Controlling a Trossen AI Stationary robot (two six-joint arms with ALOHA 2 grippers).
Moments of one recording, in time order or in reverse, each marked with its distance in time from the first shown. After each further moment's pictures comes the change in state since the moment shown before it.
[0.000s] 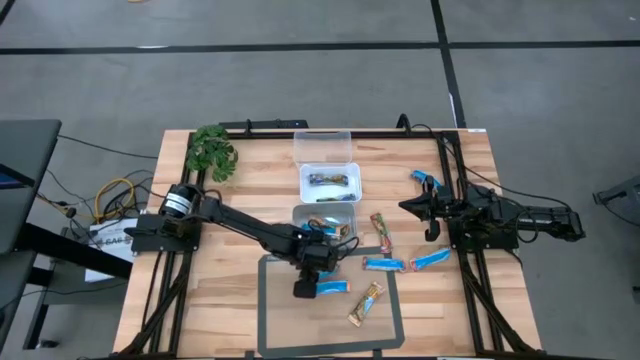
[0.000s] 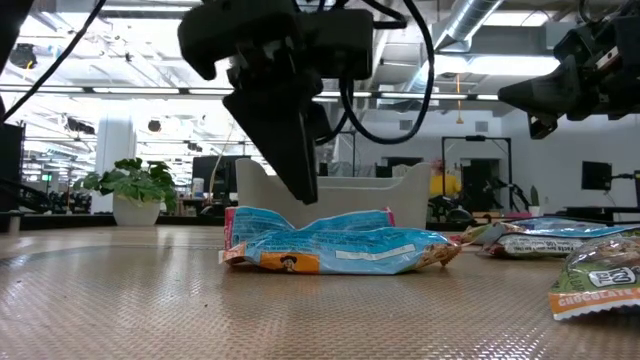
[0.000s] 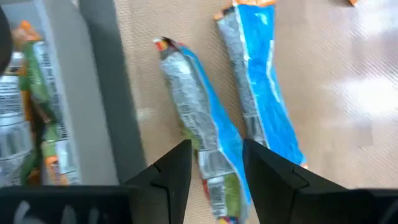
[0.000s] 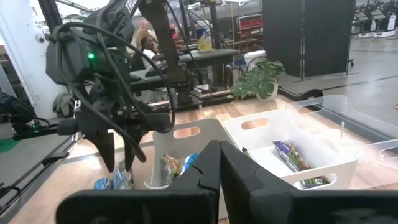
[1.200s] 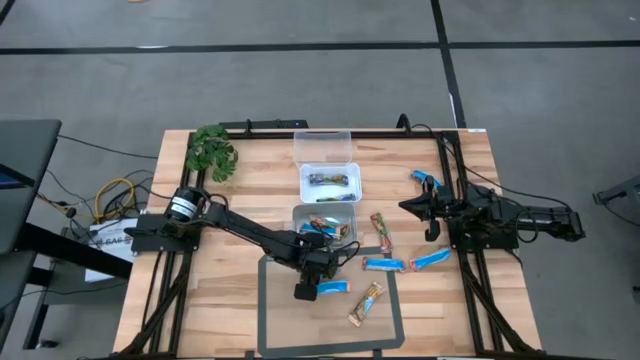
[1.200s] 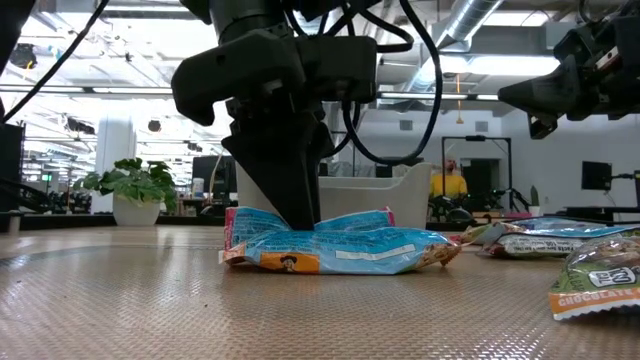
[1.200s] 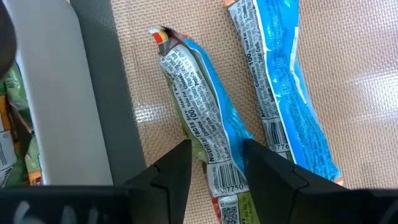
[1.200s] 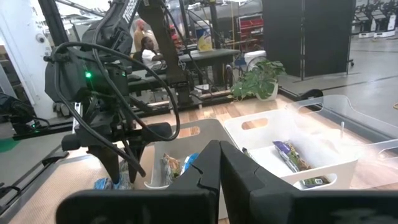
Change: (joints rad) left arm -0.019 0.048 -0.022 0.060 -0.071 0.018; right arm 0.000 0.000 0.000 0.000 0.000 0.000
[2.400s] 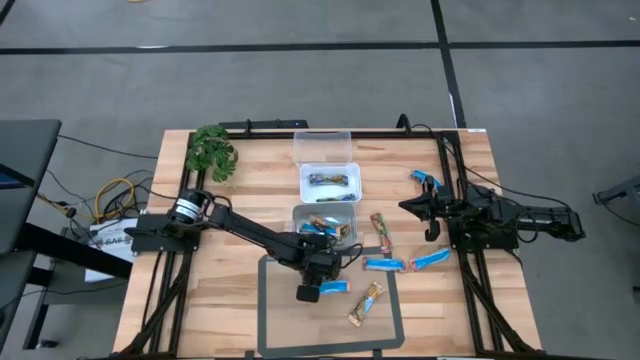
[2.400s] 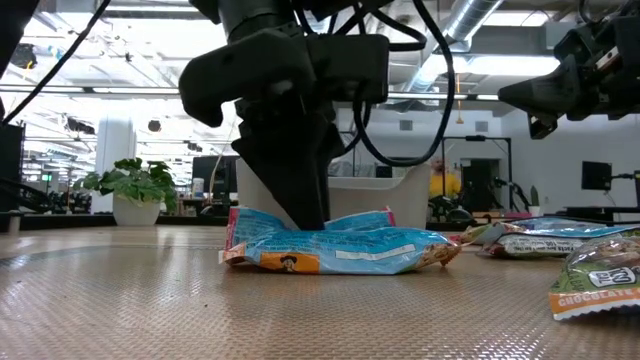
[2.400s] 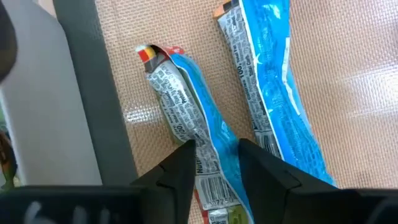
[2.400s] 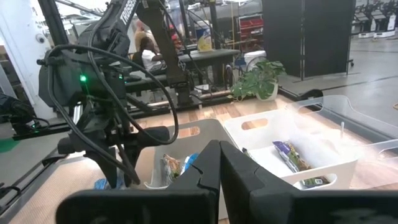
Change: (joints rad) left arm -0.002 0.035 0.049 -0.020 0.009 0.022; right arm 0.000 -0.001 0.000 0.000 0.000 0.000
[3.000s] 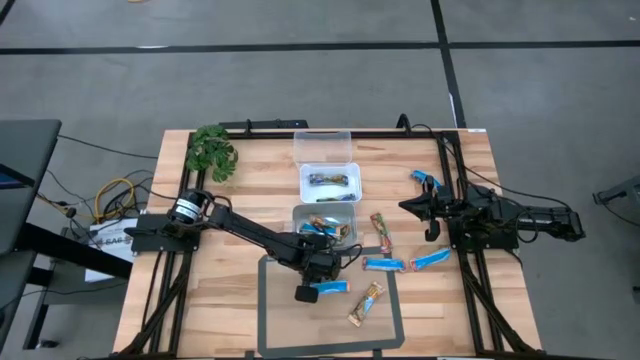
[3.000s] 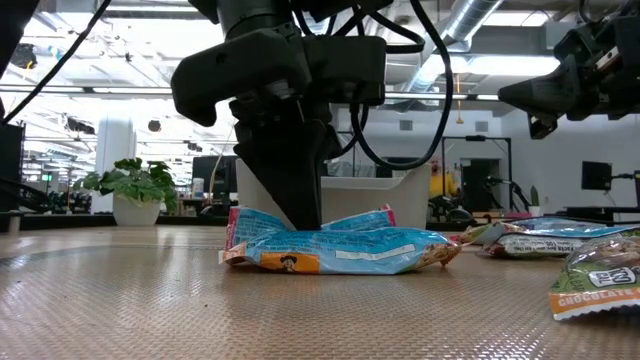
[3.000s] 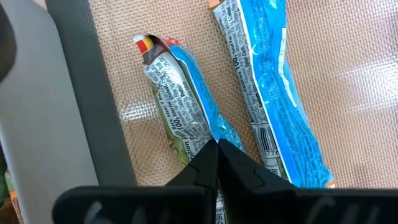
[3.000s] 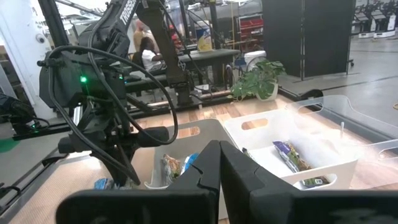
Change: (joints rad) left arm -0.002 0.000 0.000 -0.015 0.013 0.004; right arm 0.000 0.000 0.000 0.000 0.000 0.000
